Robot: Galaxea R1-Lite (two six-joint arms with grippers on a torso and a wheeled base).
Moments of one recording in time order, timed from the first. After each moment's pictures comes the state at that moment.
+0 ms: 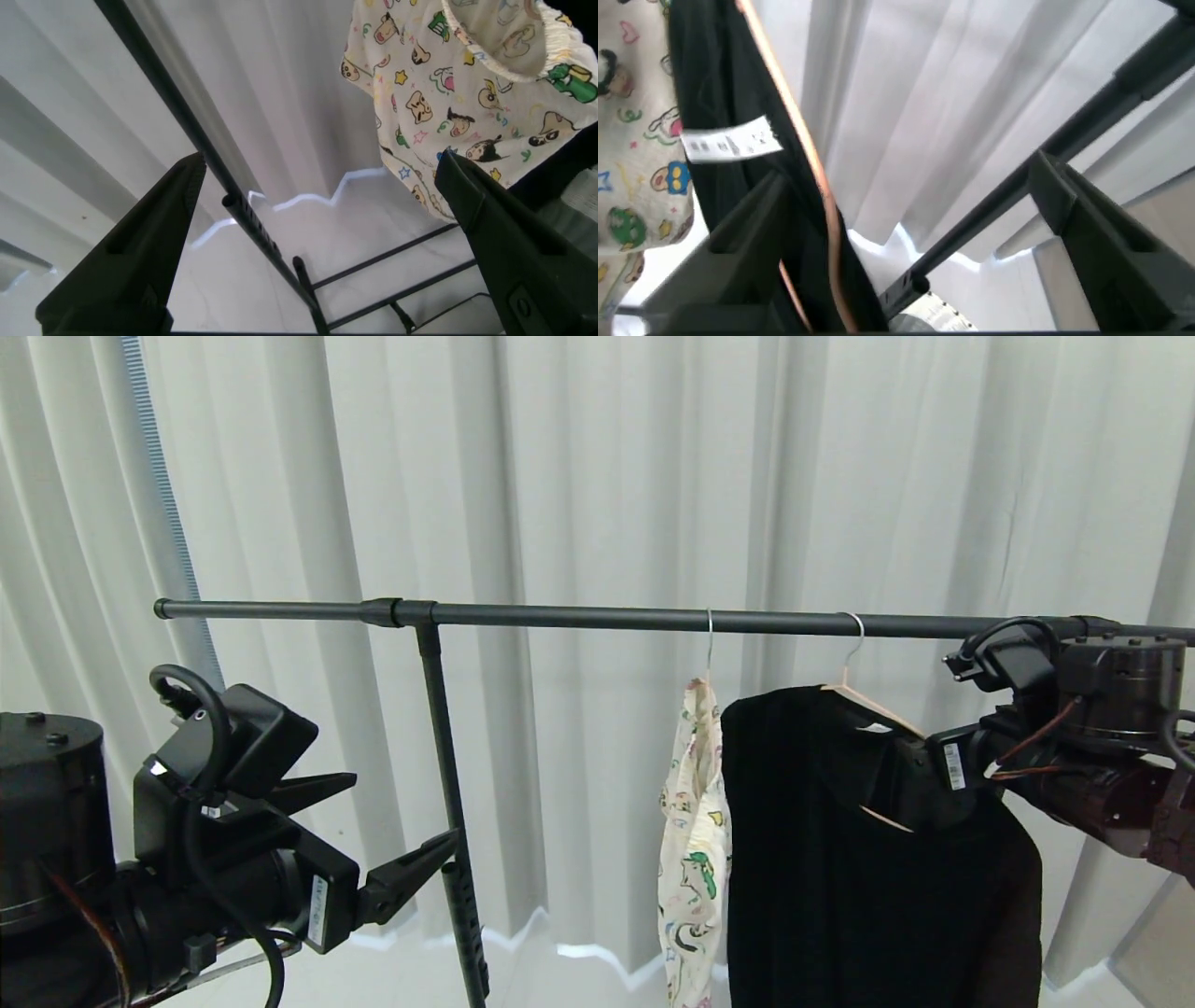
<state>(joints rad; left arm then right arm) -0.44 1.22 -0.48 -0.34 0.00 0.17 0.35 1.62 -0.71 -0.58 -0.35 -0.15</state>
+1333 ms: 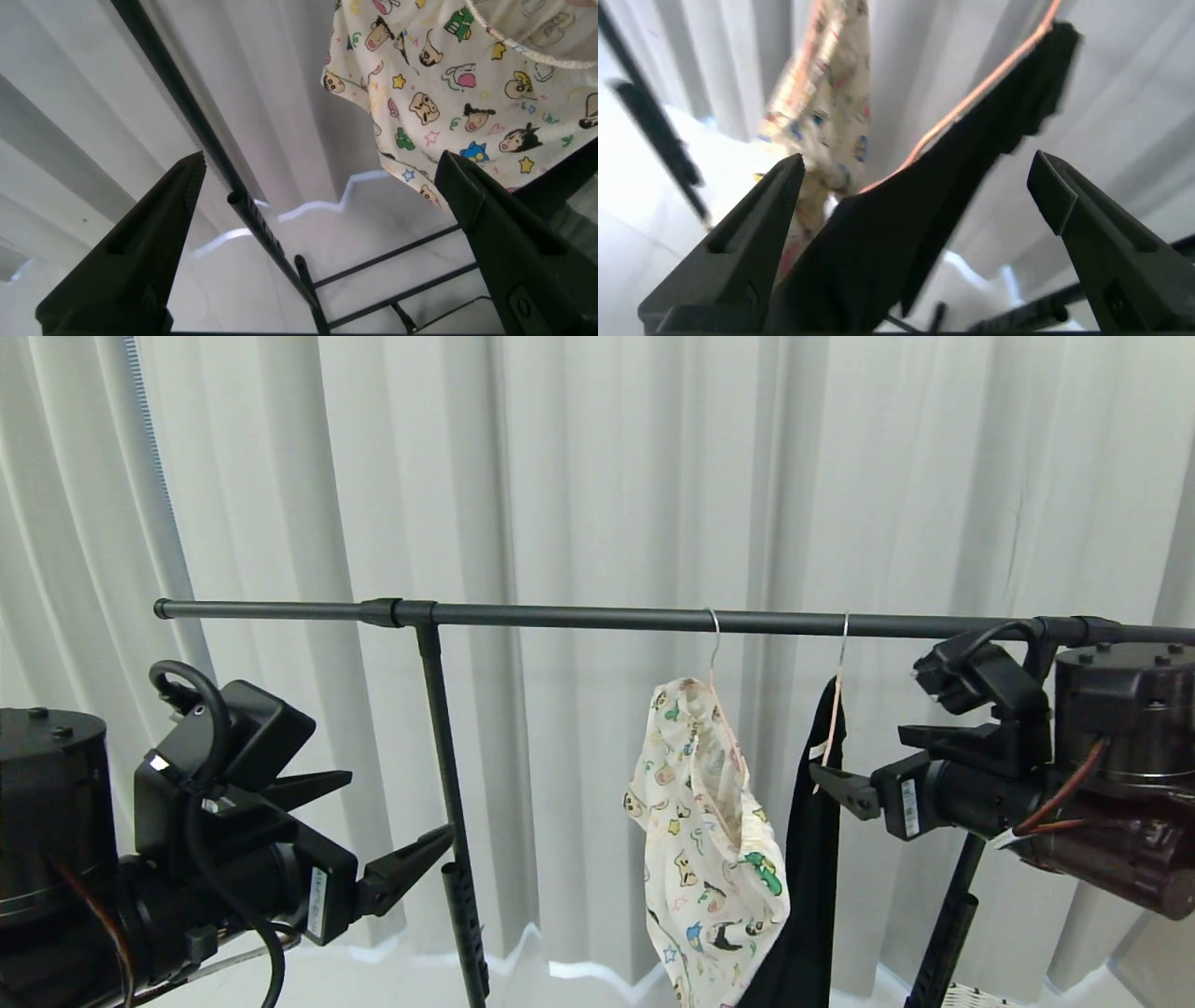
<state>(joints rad) -0.42 1.23 -0.49 -0.34 0.00 0.16 0.62 1.49 -0.68 -0.47 -0.18 0.02</state>
